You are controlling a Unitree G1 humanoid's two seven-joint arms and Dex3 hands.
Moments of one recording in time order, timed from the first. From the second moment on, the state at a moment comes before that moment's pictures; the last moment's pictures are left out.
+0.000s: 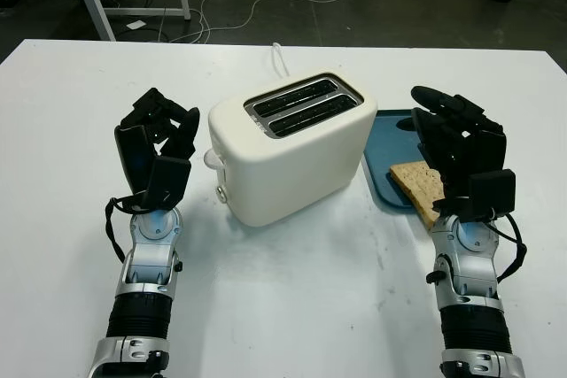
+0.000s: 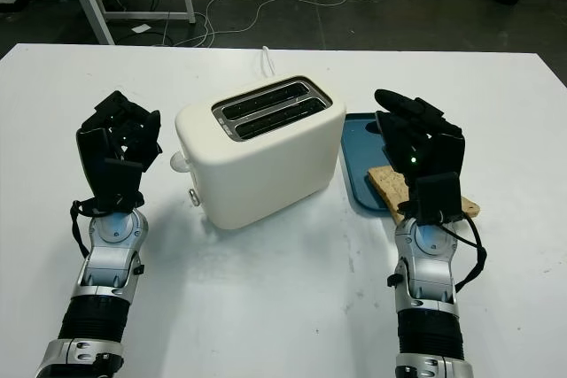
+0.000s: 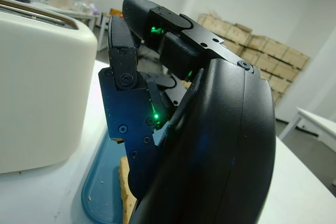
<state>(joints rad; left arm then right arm) -0.31 0.06 0.12 0.26 0.20 -0.38 0.36 -0.26 -0.12 -0.20 0.19 0.06 -0.32 -0.05</state>
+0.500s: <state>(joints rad) -0.31 0.06 0.13 0.26 0.20 -0.38 0.35 -0.26 -0.15 -0.18 0.21 0.04 -0.36 -0.01</state>
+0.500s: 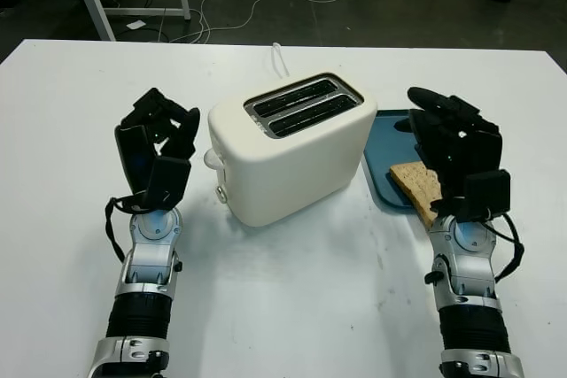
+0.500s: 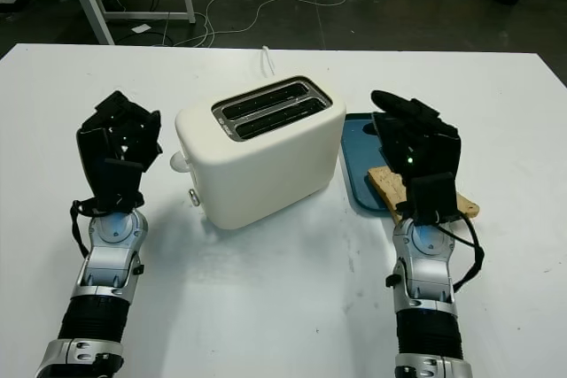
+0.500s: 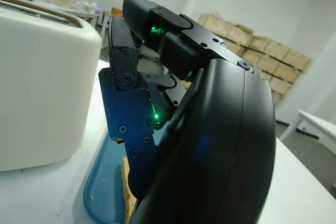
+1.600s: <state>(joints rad) -0.31 0.09 0.14 0.26 0.17 -0.39 0.33 0.09 -1.02 -0.19 0.03 -0.96 -0.57 -0.08</state>
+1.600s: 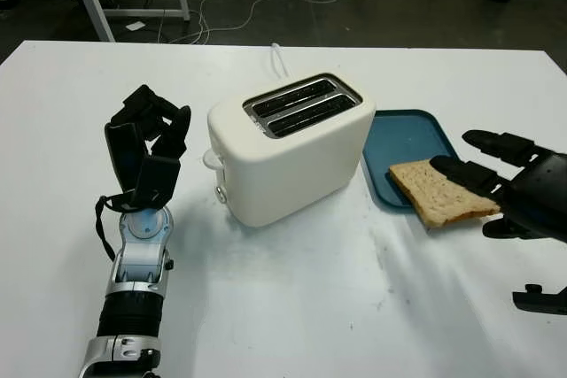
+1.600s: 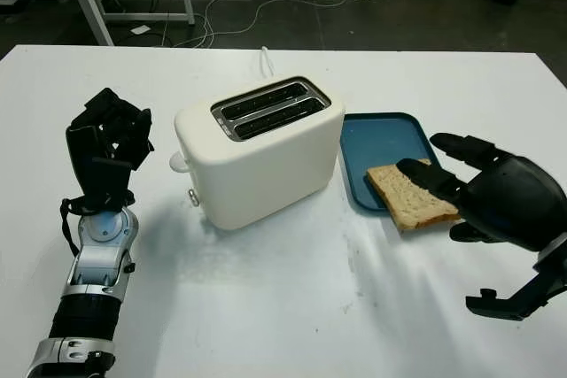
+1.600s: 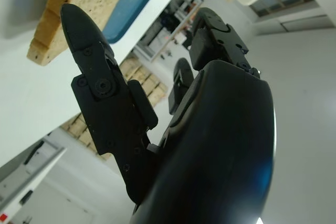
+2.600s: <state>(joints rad) -0.31 0.10 0.14 0.25 0.17 -0.39 0.32 -0.21 -0.97 0.29 0.85 -1.01 -0.57 -0.87</state>
